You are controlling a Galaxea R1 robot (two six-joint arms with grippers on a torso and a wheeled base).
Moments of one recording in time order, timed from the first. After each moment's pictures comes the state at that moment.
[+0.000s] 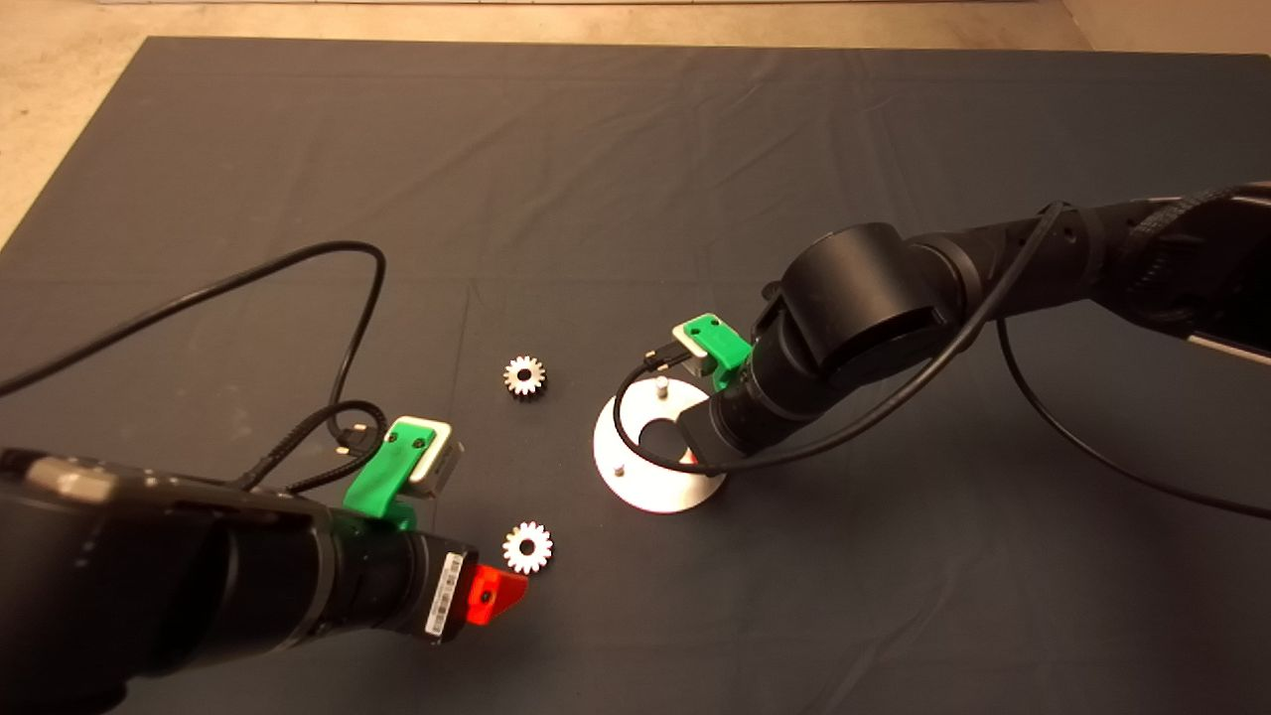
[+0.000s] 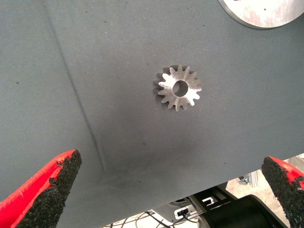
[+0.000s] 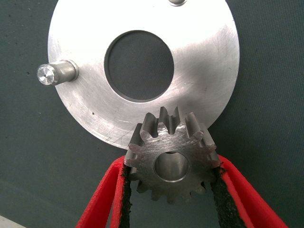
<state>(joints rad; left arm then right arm) -0.27 2.22 -0.31 0.66 1.49 -1.65 0.31 2.77 -0.93 -0.39 -1.54 1.37</state>
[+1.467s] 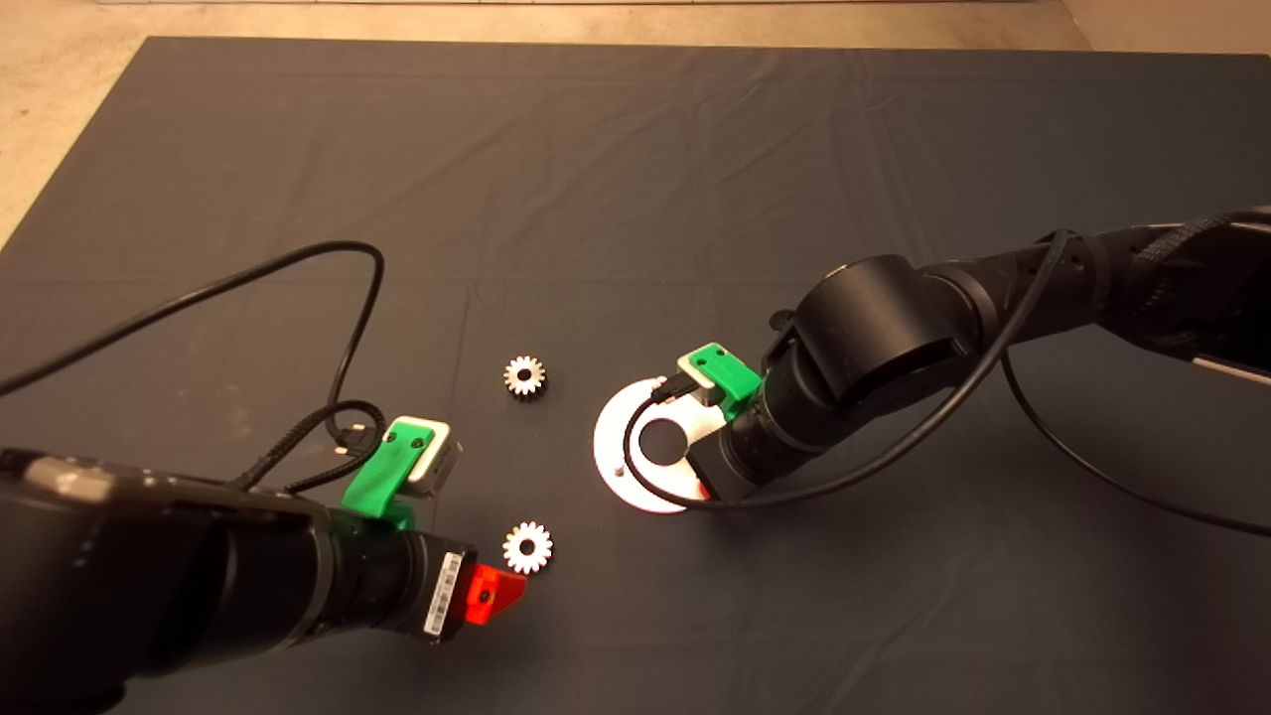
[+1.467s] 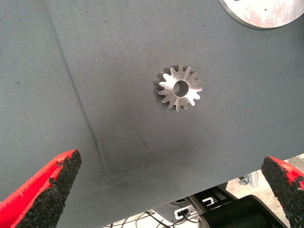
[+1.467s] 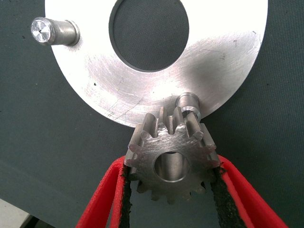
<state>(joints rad) -0.27 2.22 -0.31 0.66 1.49 -1.65 0.27 2.75 -0.89 -0.38 -1.54 1.35</state>
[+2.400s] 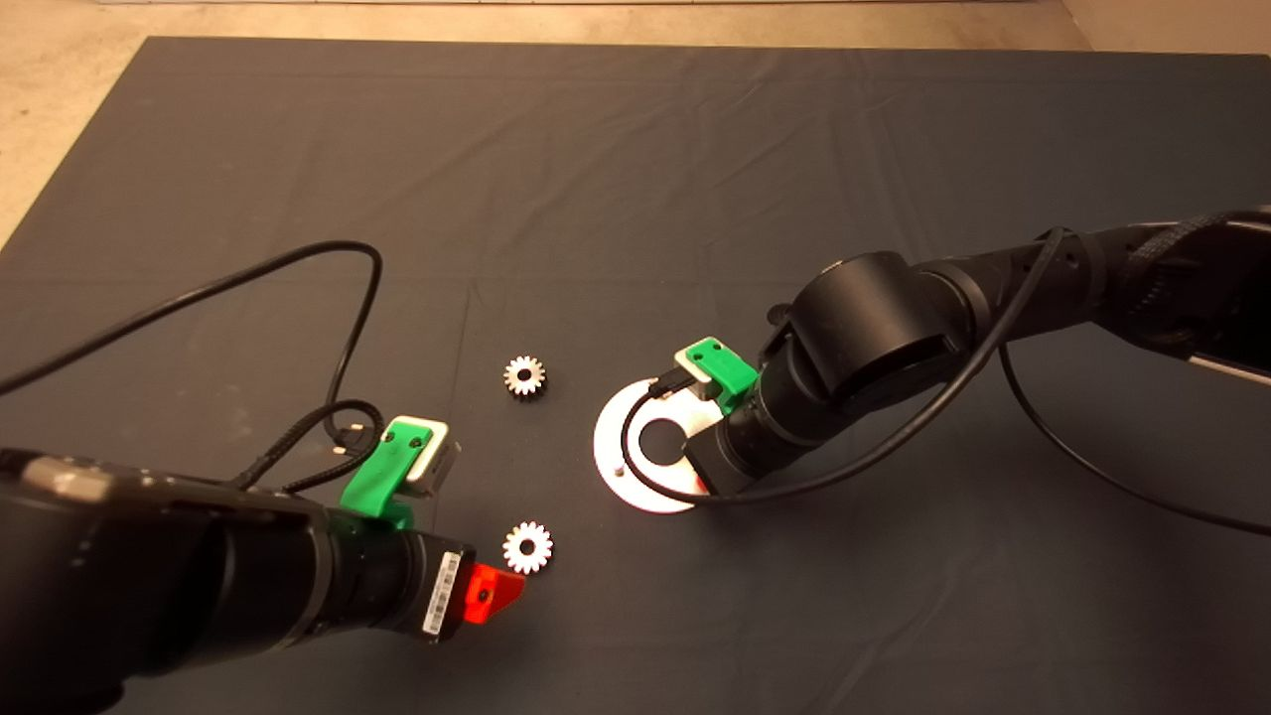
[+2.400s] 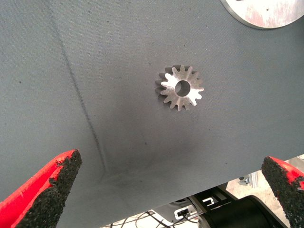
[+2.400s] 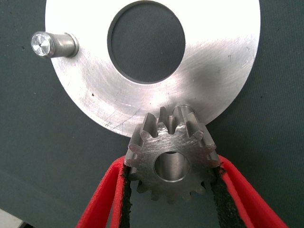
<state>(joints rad) -0.27 2.22 -0.31 0.66 1.49 -1.65 0.27 2.75 -0.90 -0.41 -1.54 1.33</state>
